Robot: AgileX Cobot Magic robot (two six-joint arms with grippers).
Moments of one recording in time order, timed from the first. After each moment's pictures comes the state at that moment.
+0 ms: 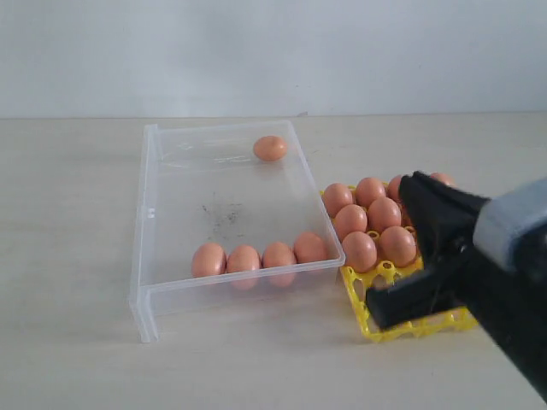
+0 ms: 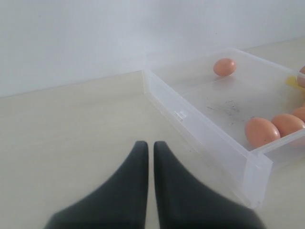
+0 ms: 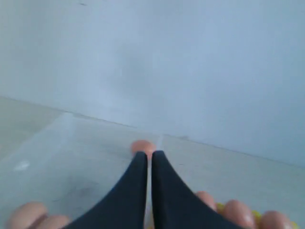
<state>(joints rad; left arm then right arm) -0.12 0.00 0.00 -0.18 0.29 0.27 1.14 1.27 -0.16 0.77 -1.20 -0.43</state>
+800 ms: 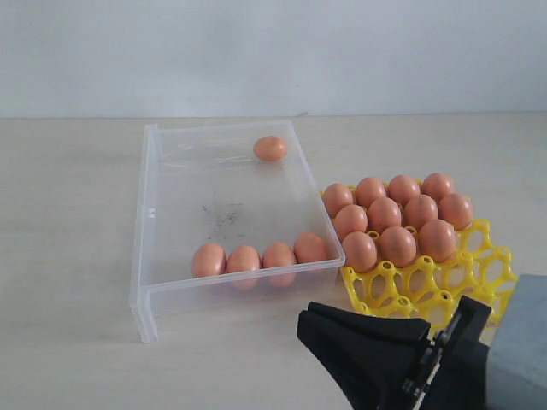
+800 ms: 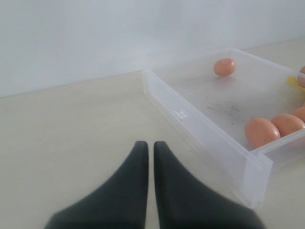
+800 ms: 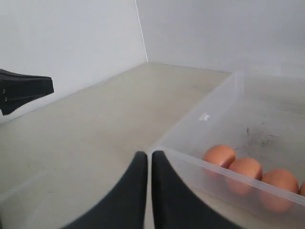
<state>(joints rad) -0.12 0.00 0.00 -0.18 0.29 0.27 1.44 1.24 -0.08 0.56 -1.10 -0.05</state>
